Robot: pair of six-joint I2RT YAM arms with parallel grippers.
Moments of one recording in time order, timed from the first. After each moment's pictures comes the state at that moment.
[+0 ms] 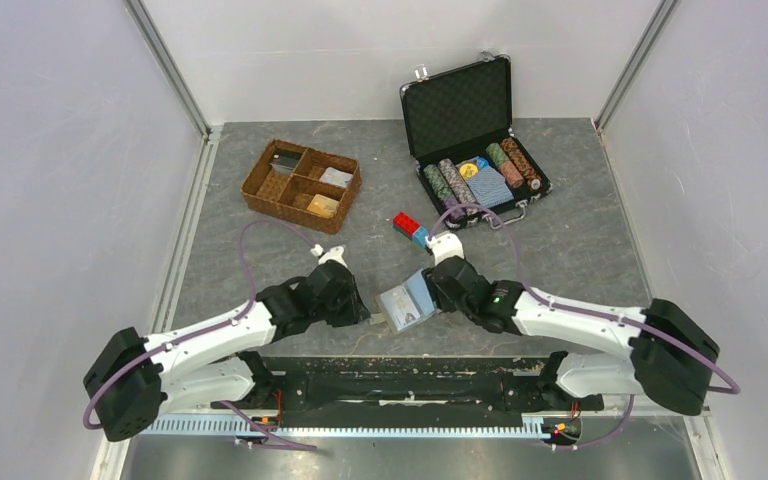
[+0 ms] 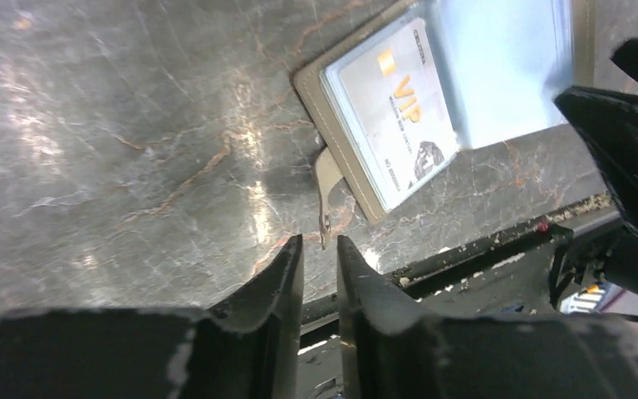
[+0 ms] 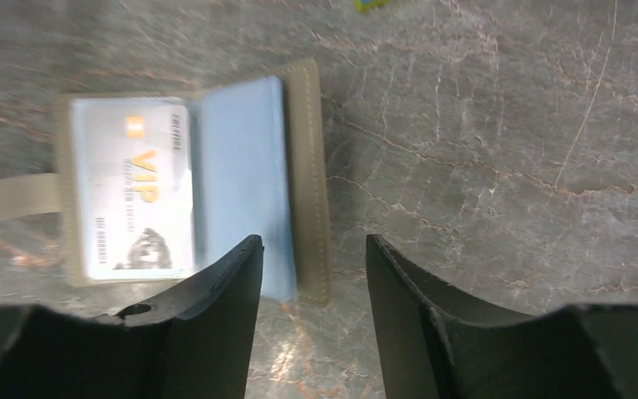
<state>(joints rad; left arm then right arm) -0.89 1.04 0.51 -0.32 -0.05 -0.92 0.97 1.27 0.61 -0.19 0.42 0.35</state>
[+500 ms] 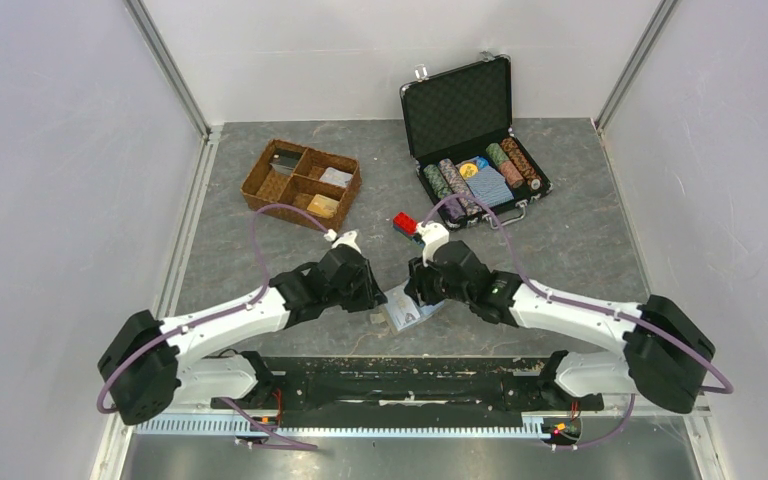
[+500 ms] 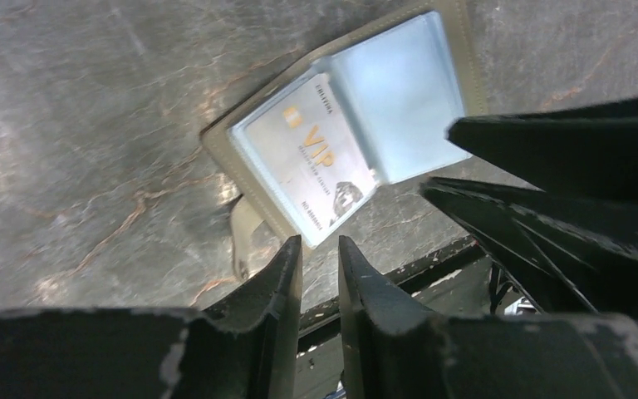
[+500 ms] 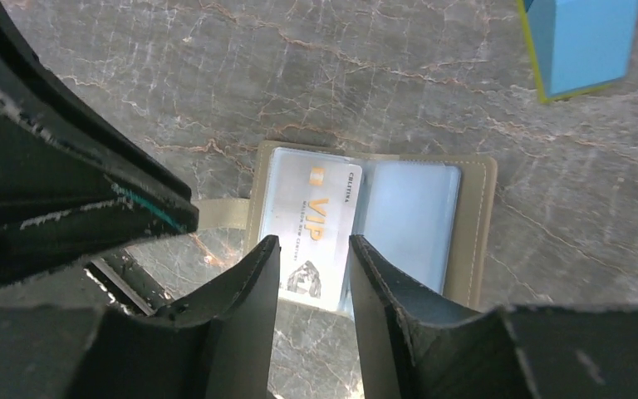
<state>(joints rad) -0.88 1.15 0.65 -0.31 -0.06 -0.93 0.94 1.25 0.67 -0.06 0.10 0.37</state>
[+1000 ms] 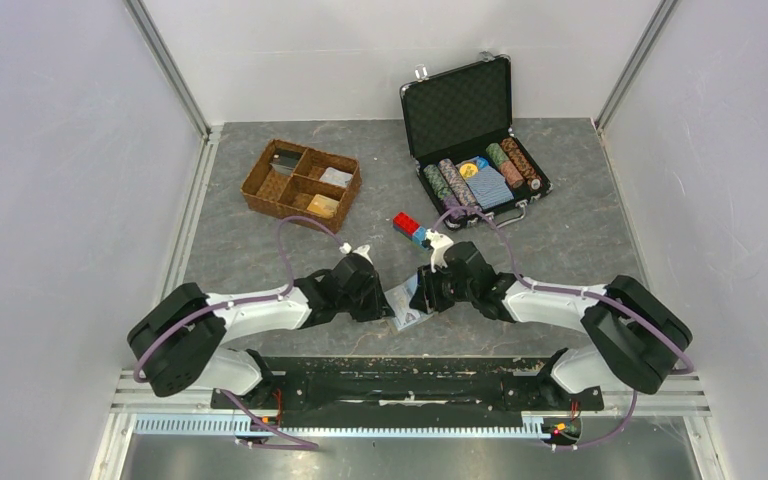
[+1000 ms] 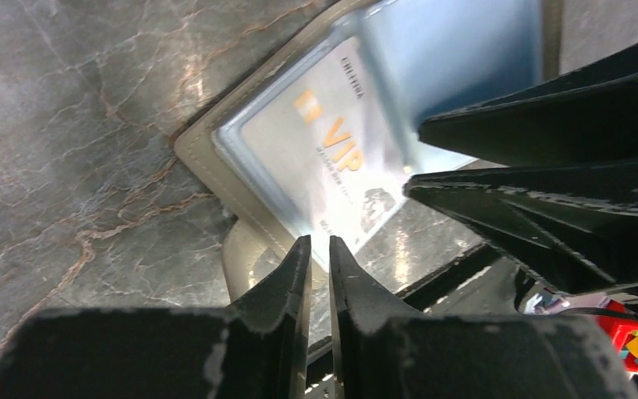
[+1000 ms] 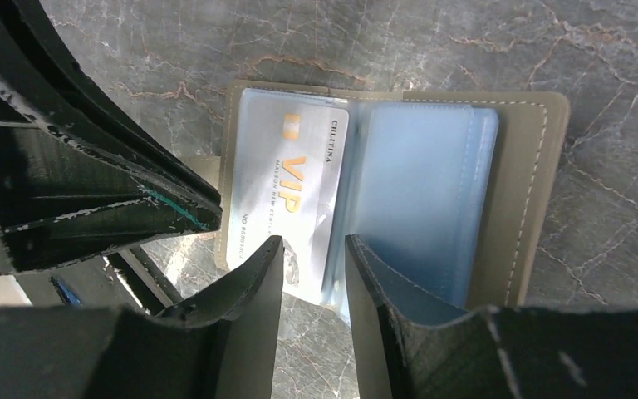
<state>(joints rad) -0.88 1.36 0.56 -0.03 0.08 -0.93 0.77 1.41 0.53 0.17 -0.25 0.43</state>
